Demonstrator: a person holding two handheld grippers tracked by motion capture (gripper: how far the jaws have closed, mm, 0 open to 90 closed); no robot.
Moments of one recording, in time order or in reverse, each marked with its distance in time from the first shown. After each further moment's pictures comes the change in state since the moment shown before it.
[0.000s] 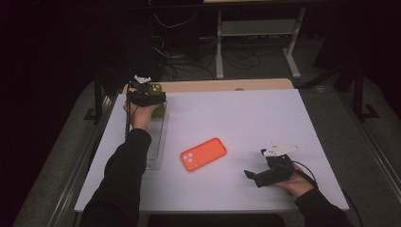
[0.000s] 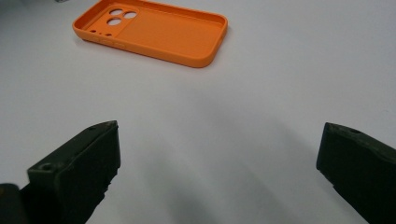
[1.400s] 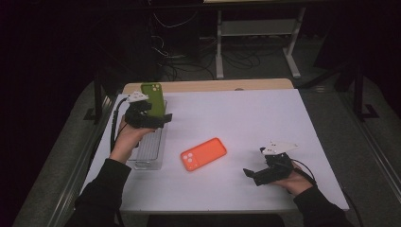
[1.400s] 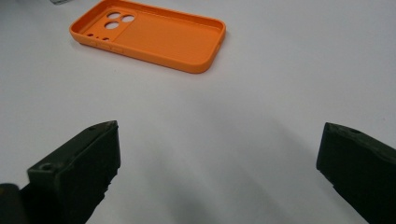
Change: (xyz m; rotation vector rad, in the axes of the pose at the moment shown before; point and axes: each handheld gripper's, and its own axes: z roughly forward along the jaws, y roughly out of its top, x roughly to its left) left arm -0.034 -0.027 -0.107 -0.024 -0.440 0.107; right arm -0.001 0.005 0.002 0.003 -0.005 -0.005
